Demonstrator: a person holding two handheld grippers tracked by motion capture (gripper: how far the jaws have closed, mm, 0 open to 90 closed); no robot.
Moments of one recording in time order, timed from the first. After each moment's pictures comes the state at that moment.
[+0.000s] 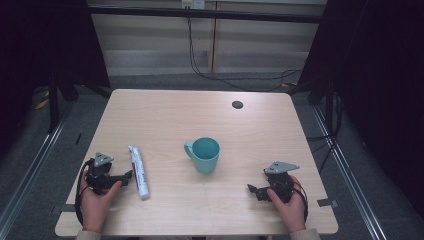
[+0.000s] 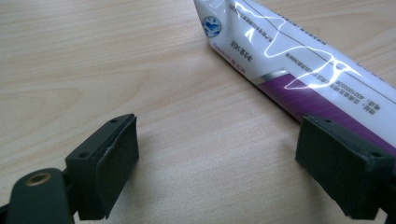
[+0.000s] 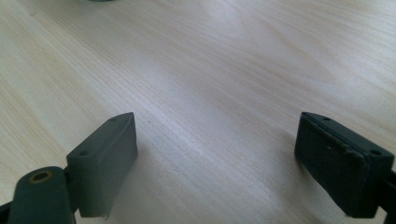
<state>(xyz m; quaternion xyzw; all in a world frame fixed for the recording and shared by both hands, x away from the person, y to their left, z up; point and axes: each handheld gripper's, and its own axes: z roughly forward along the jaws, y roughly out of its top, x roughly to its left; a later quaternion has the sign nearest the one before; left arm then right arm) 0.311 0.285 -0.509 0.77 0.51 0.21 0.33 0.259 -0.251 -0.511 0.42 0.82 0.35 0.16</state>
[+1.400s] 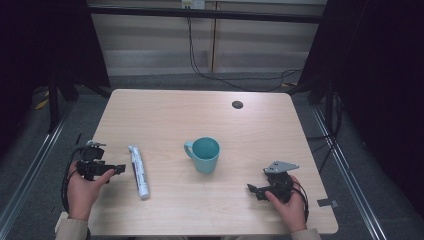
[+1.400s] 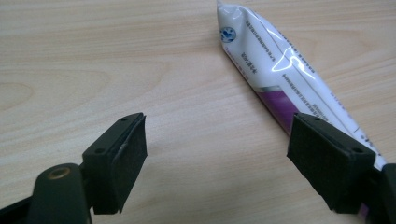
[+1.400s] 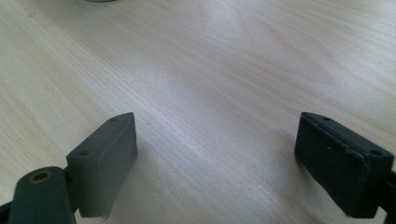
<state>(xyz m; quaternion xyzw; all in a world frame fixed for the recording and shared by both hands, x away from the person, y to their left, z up) 0.332 0.292 -0.457 0.76 0.58 0.11 0.26 0.260 -0.251 -0.511 0.42 0.82 0.35 0.17</state>
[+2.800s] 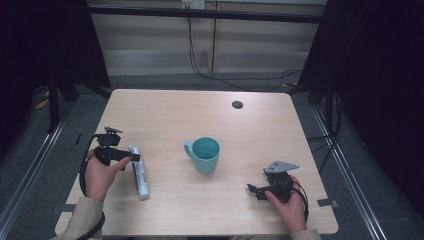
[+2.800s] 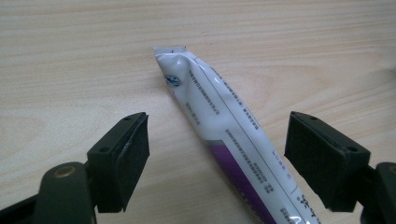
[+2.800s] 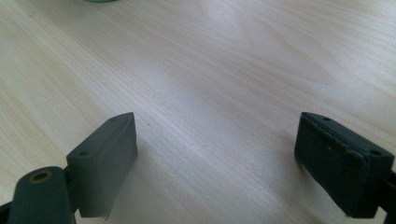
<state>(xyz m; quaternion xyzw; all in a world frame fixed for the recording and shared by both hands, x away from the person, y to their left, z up) 0.367 0.253 -0.447 0.77 0.59 0.06 0.25 0.260 -0.251 -0.510 0.42 0.82 0.35 0.17</state>
